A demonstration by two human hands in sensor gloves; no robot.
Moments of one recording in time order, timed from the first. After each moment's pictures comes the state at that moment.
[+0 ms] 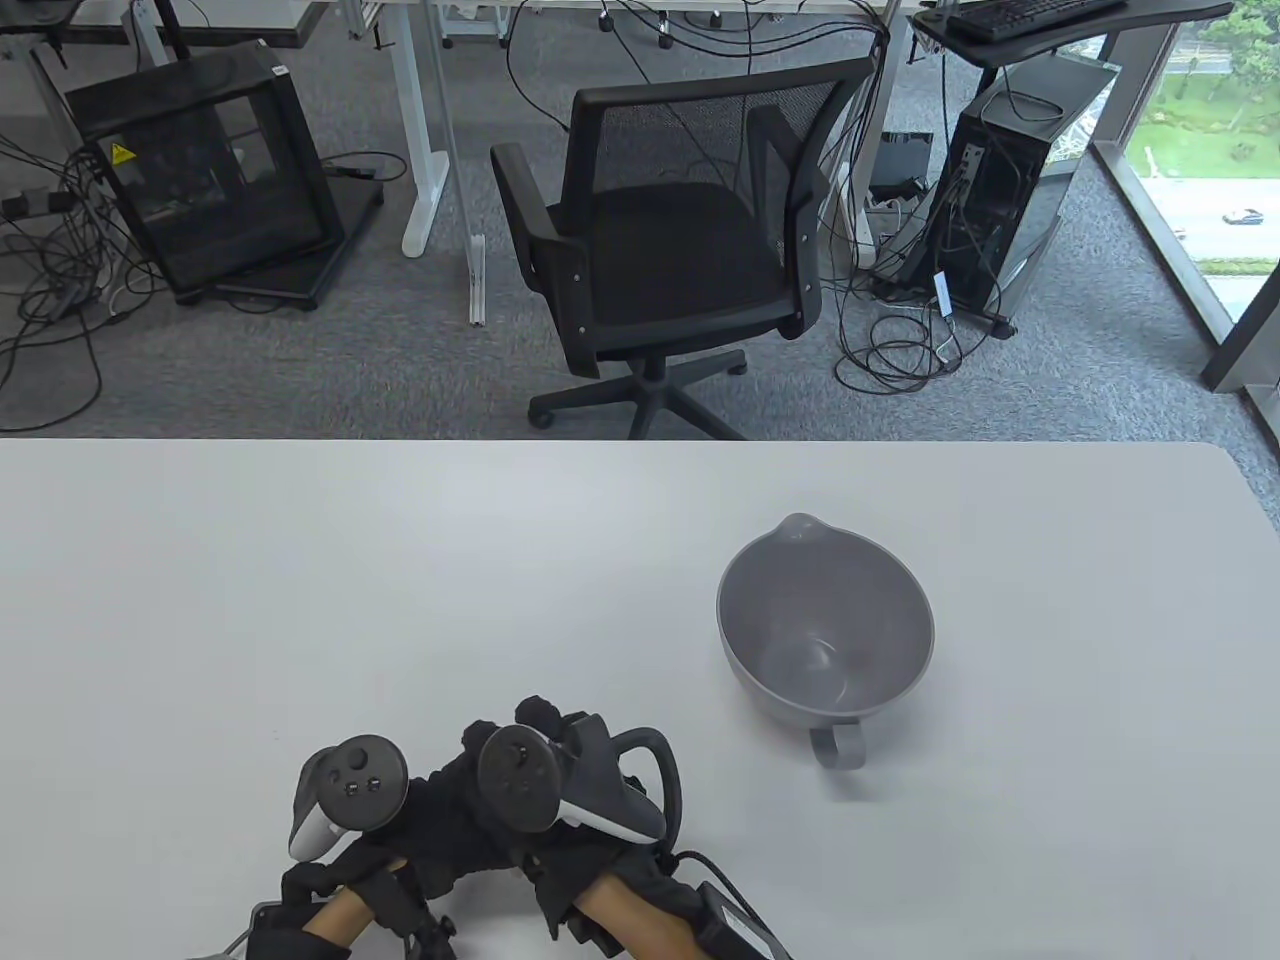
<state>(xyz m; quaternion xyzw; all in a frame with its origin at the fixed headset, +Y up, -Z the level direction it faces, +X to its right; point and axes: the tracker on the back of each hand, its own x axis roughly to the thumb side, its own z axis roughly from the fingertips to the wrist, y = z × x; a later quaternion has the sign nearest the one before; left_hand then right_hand) -0.210 -0.745 -0.295 -0.04 -0.30 0.41 0.86 -0.062 -0.636 -0.279 0.33 0.07 0.94 0.09</state>
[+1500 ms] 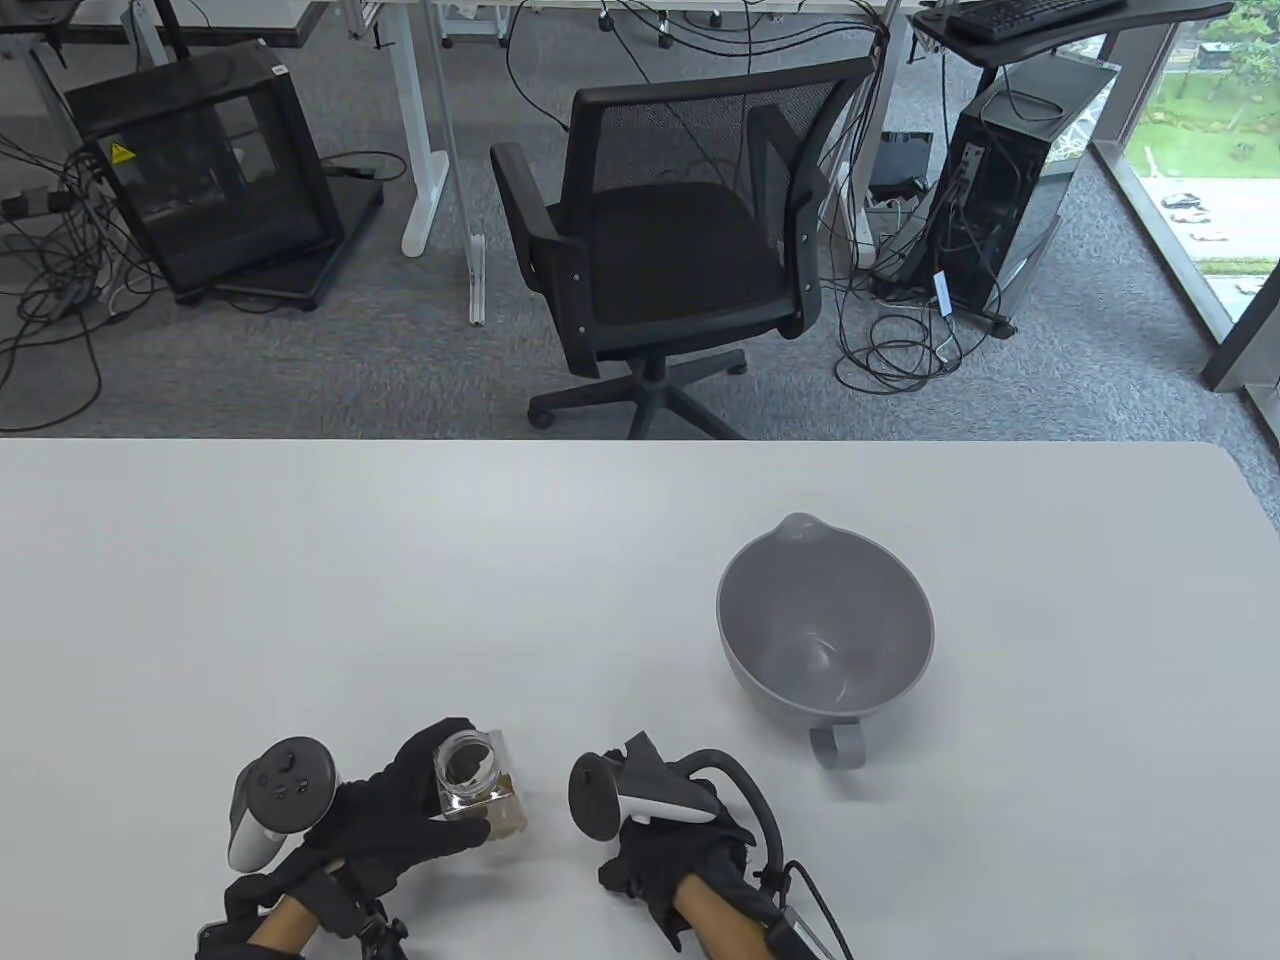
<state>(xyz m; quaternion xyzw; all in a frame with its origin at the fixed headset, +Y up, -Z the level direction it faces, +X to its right) -0.257 -0.747 -0.289 -0.08 -0.27 0.50 0.82 0.011 -0.743 -0.307 0.24 0.26 0.94 -0.05</state>
